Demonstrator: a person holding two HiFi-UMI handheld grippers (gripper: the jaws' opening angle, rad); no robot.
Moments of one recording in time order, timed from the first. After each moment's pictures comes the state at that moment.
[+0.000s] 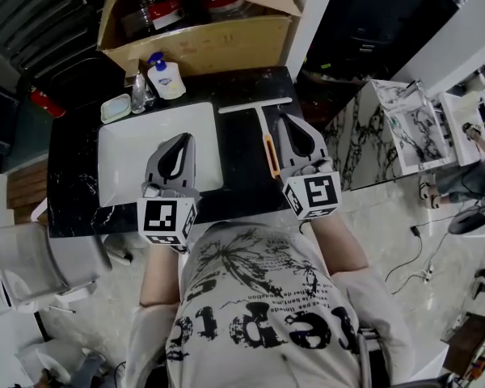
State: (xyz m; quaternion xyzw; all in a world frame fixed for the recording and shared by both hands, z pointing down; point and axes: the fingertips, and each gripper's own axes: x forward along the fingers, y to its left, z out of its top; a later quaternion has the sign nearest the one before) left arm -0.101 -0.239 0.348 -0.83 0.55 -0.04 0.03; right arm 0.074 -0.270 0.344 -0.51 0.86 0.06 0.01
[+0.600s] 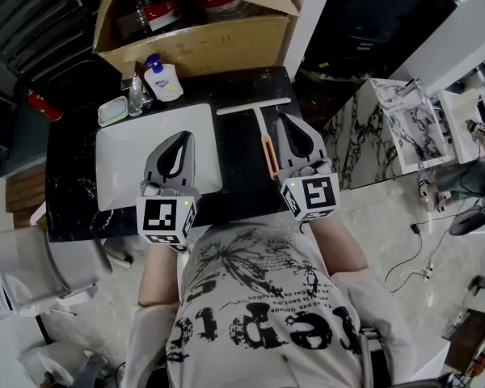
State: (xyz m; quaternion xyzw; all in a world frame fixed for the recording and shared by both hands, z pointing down) left arm -0.097 -0.250 0.346 -0.83 0.55 -0.04 0.03; right arm 0.073 -0.274 0.343 -0.52 0.85 0.07 0.01
